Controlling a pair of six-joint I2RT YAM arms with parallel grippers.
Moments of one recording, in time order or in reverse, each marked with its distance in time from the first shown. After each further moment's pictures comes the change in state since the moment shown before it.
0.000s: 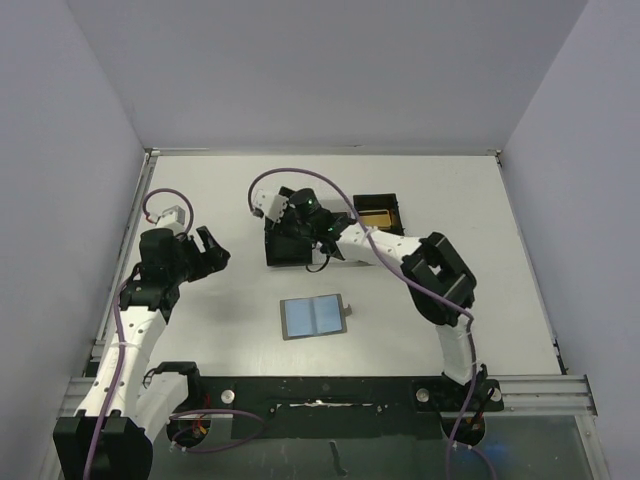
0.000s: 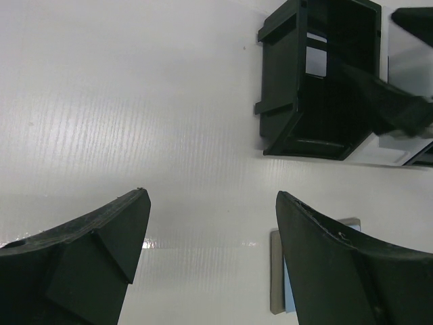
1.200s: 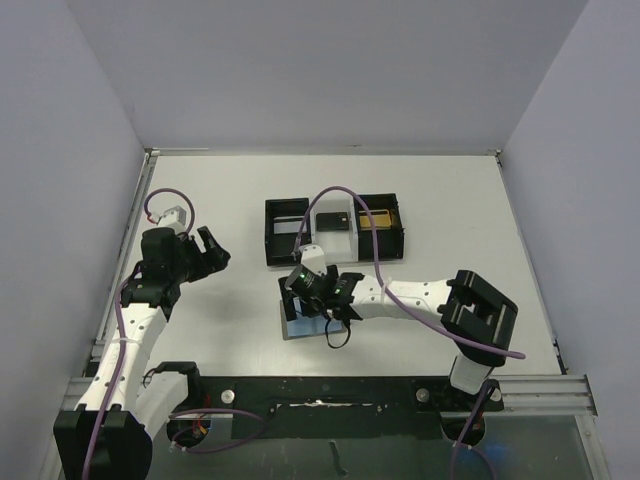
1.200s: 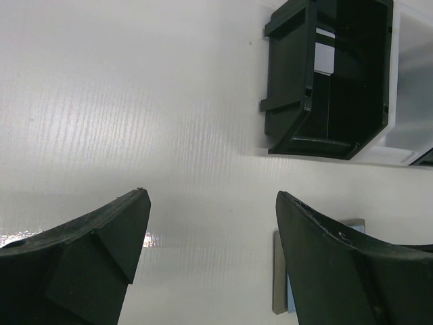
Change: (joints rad) left arm 0.000 0.028 0.000 0.000 -0.003 0.000; right arm 0.310 -0.398 -0.447 -0.414 0.260 1.401
